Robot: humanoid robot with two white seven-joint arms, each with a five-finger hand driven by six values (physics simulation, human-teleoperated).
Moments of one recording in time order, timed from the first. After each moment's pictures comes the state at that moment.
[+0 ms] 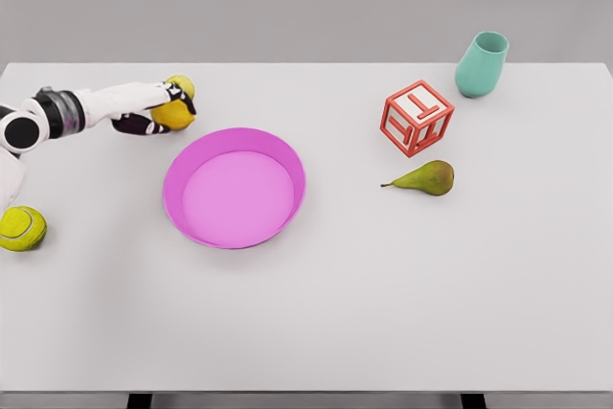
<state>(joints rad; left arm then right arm) -0.82 0.43 -0.38 -0.74 -0.61 -0.61 -0.61 0.05 0.00 -0.30 0.08 0.25 -0.01 0.09</state>
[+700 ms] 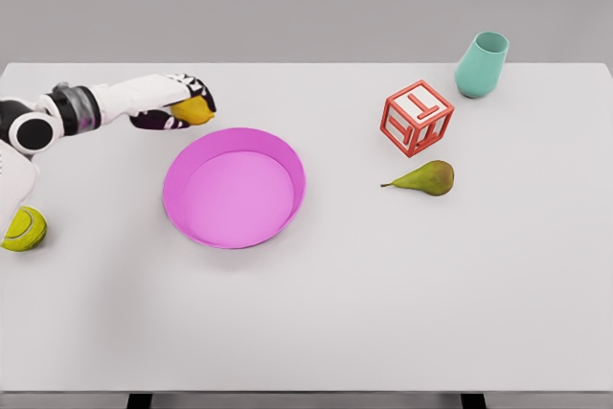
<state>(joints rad) -0.77 0.43 -0.38 -0.91 -0.61 -0.61 -0.61 0.05 0.00 -0.30 0.08 0.25 -0.01 0.09</state>
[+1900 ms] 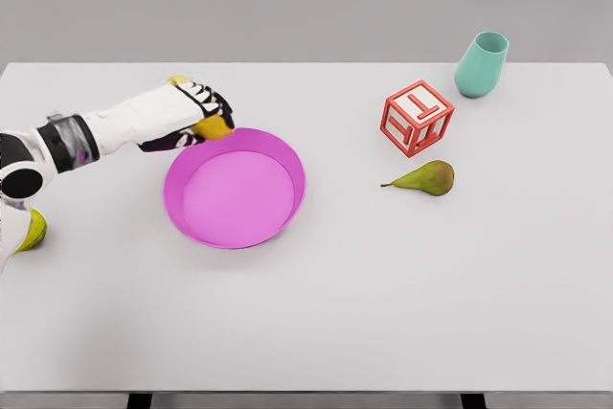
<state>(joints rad) -0.50 0.47 -0.24 -1.40 -0.61 -0.61 -0.61 0.05 0.00 -0.30 0.08 0.25 -0.01 0.09</state>
